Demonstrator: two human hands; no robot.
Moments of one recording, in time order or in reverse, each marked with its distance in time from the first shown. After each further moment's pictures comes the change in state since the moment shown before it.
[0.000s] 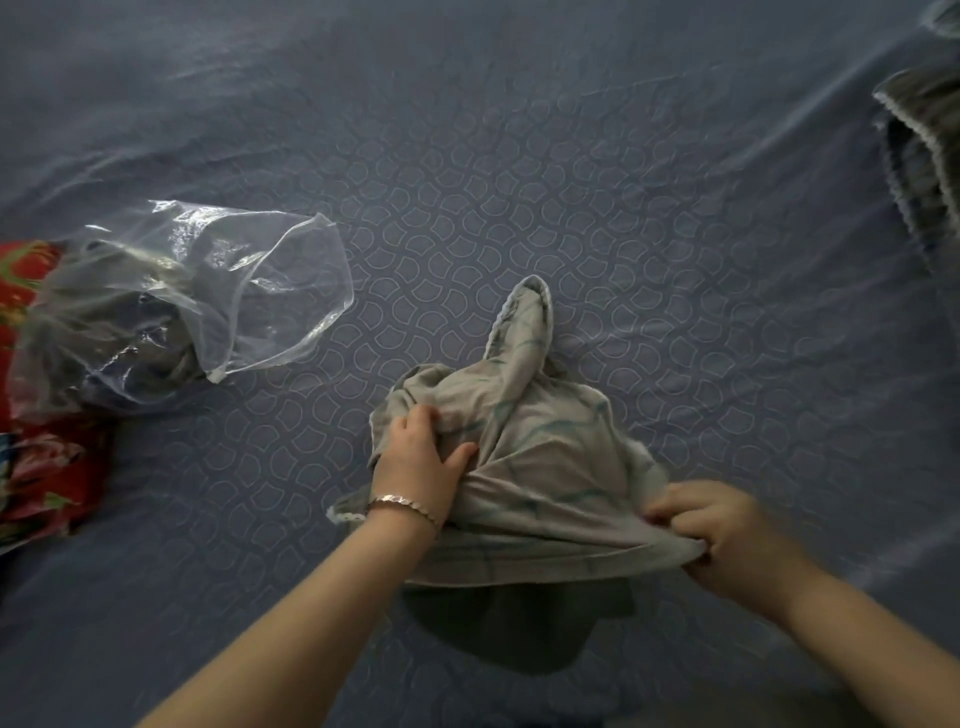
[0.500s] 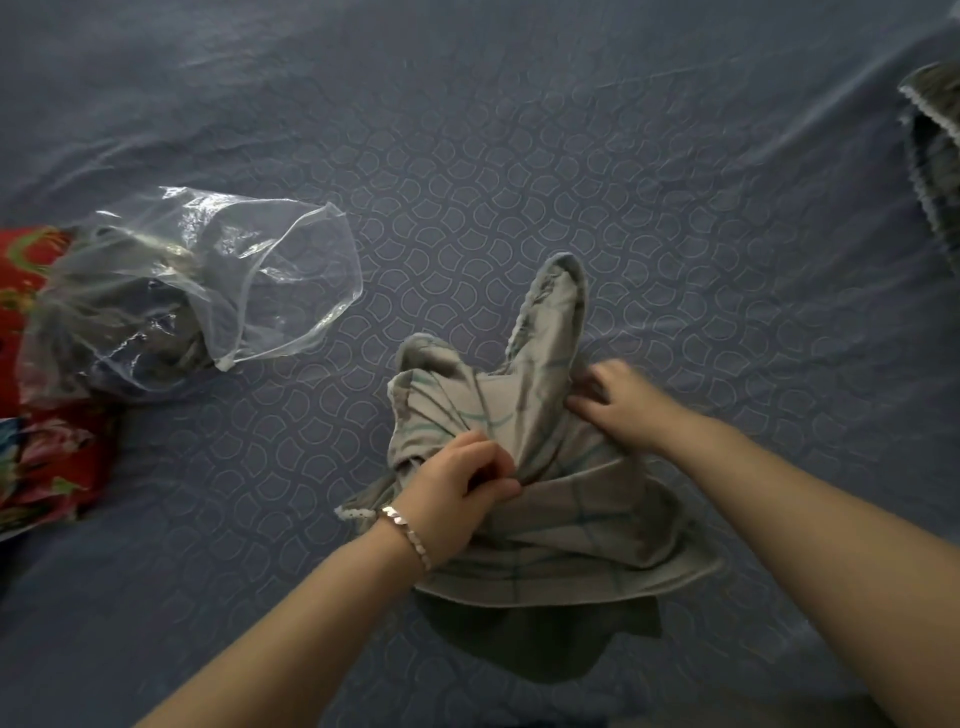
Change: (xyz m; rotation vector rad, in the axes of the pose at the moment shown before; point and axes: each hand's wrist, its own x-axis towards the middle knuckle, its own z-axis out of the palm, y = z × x) left_hand -0.020 -0.007 -0.005 -0.172 -0.288 0.494; right_hand 0.136 0.000 0.008 0.228 -0.142 0.478
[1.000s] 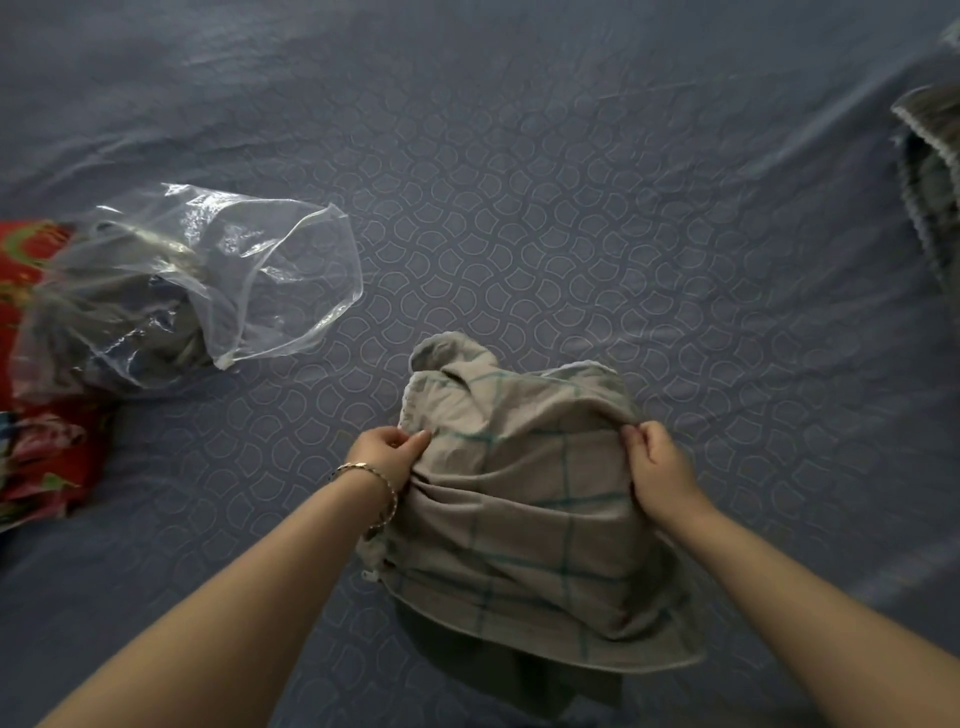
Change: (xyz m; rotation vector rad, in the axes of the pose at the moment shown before) left_hand 0.024 -0.061 -0.014 -0.207 0.213 -0.789; right_hand -0.047 0.028 0.037 0.388 0.360 0.237
